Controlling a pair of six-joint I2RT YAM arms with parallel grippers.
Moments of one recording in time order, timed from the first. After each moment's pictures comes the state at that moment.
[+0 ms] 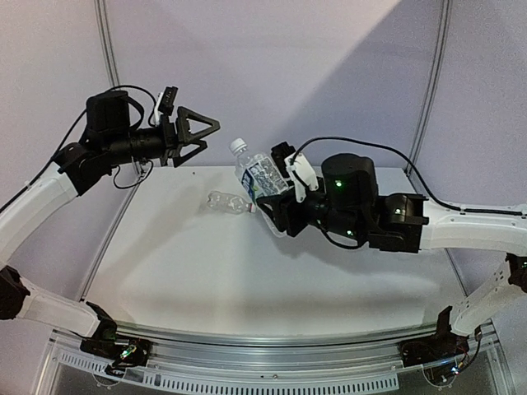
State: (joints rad) left arm -0.53 1.24 1.32 -0.26 0.50 -0.78; right arm 1.17 1.47 1.22 -0.04 0.34 0.13
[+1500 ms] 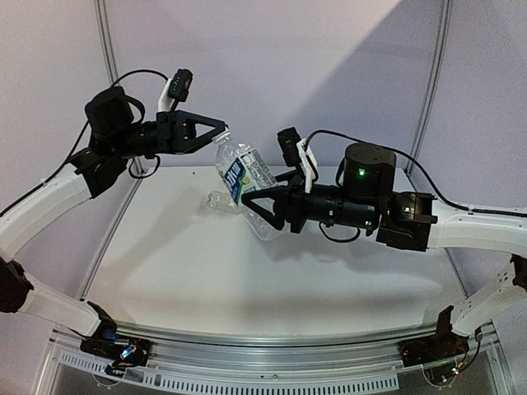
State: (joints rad) left arm -0.56 1.29 1.27 0.16 0.93 -0.75; right arm 1.14 1.41 1.17 0.16 -0.10 0.30
